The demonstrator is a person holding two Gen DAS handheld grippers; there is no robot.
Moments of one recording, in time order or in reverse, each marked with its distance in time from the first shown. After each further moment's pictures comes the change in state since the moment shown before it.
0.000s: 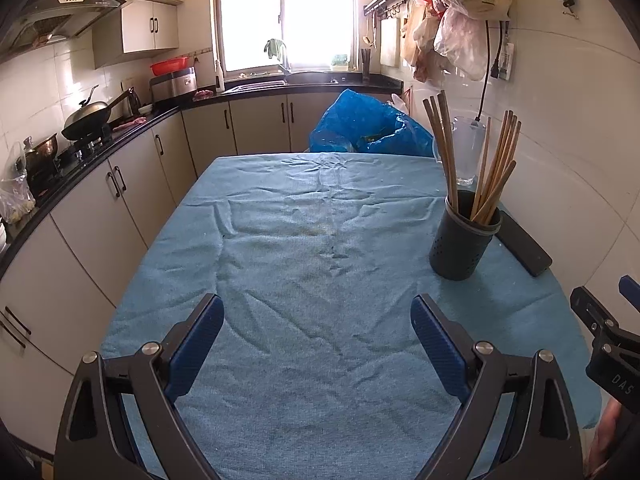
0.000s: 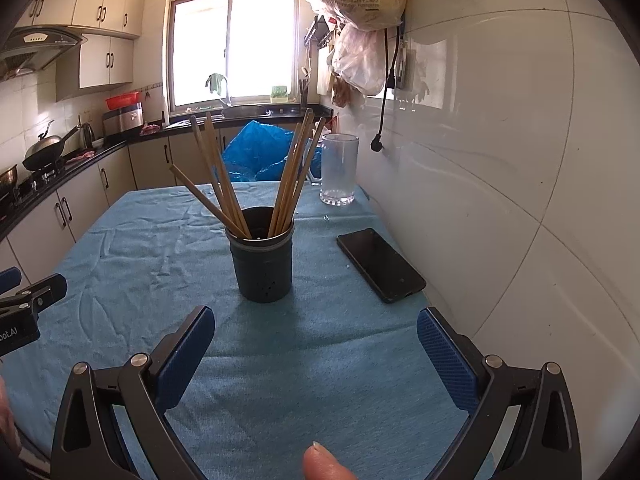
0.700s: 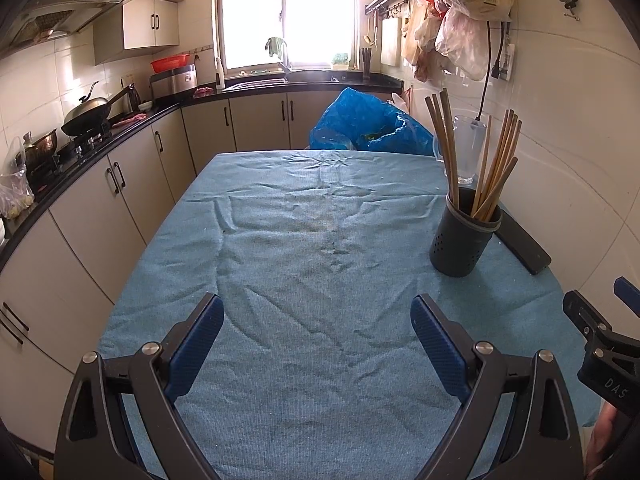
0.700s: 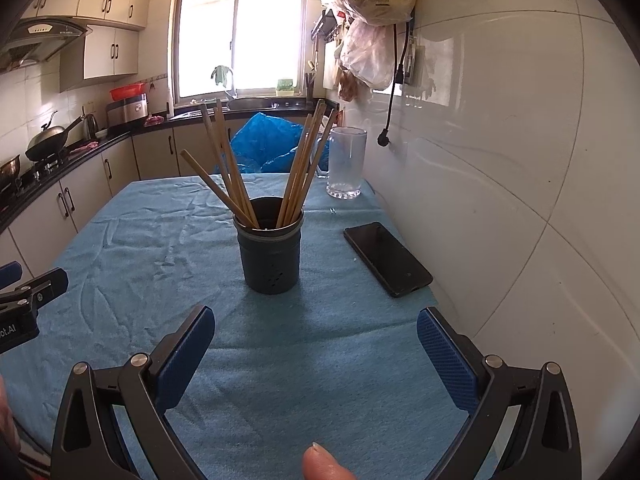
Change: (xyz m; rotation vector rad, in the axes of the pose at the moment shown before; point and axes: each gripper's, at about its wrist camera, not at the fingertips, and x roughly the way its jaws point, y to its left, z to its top) left arm 0.001 0.001 -0.003 -0.004 0.003 -0.002; right arm 0.001 0.008 -0.003 -0.020 0.020 0.005
